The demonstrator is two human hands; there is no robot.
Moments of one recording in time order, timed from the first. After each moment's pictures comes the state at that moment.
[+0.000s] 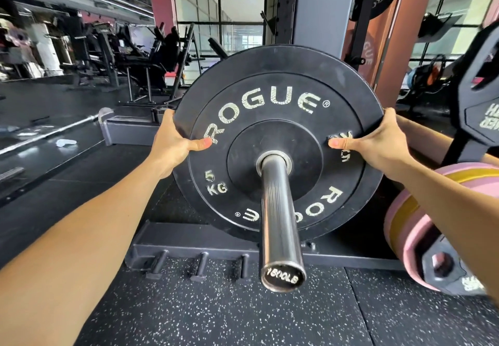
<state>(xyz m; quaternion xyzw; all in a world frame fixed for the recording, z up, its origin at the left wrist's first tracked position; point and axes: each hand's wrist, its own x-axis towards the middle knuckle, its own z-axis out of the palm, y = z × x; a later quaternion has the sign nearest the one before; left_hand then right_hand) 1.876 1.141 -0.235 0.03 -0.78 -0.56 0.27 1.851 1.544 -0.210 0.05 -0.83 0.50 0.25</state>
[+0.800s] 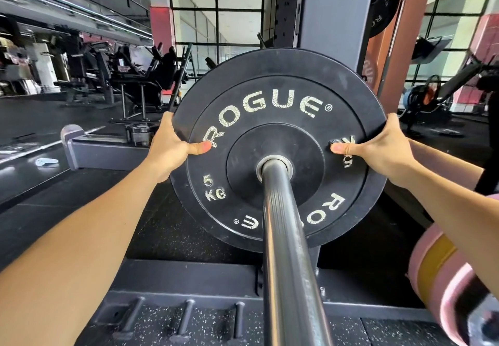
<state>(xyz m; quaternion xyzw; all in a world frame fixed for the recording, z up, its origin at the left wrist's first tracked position) 1.754 1.129 -0.235 0.00 -0.78 -0.56 0.28 1.720 1.535 -0.218 0.06 -0.82 0.51 0.27</state>
